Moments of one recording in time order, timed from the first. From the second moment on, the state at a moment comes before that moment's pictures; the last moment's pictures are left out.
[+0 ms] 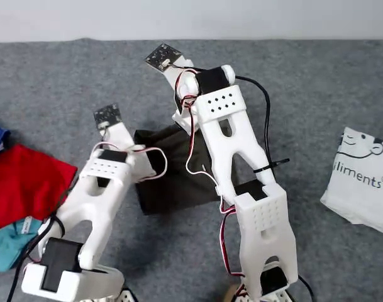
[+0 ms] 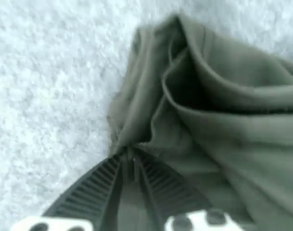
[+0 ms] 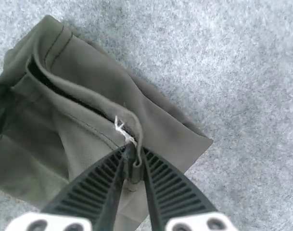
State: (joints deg) left arm 6.0 -4.5 41.8 46.4 41.6; right arm -24.9 38.2 -53.6 96.0 24.2
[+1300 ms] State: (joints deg) left arm -39.0 -4.5 -2.1 93.7 32.9; right arm -38.3 36.5 -53.6 100.5 22.9
